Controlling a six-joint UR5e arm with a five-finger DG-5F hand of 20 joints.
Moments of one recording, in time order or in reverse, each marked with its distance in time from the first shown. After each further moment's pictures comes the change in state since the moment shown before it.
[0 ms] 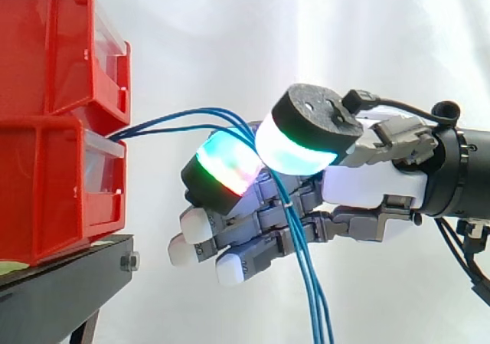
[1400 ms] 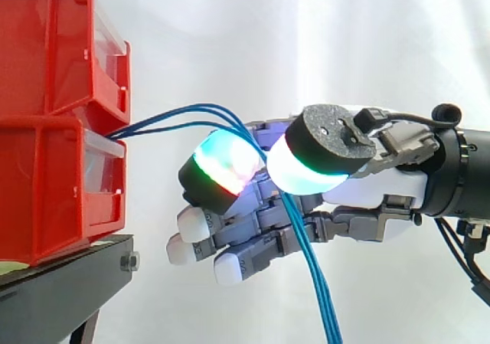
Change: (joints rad) arm 0.000 0.000 0.000 0.000 0.000 0.005
